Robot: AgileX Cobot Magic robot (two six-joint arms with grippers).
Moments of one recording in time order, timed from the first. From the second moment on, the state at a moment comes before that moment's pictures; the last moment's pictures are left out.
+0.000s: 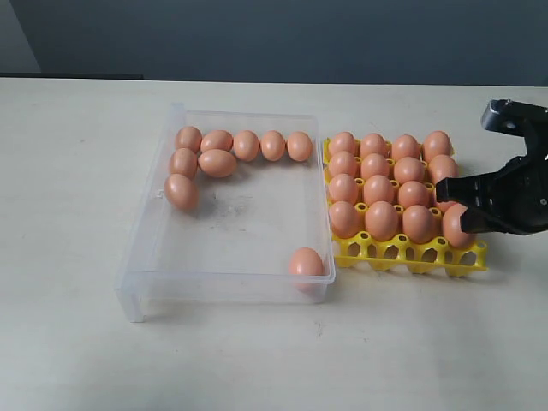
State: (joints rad) left arm -0.05 0.00 0.00 0.07 0.22 0.07; right arm 0.06 1.48 -0.71 0.41 0.52 -0.22
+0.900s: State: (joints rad) left arm -0.05 0.00 0.00 0.07 0.22 0.07; right arm 0.06 1.49 -0.71 0.42 0.47 -0.22
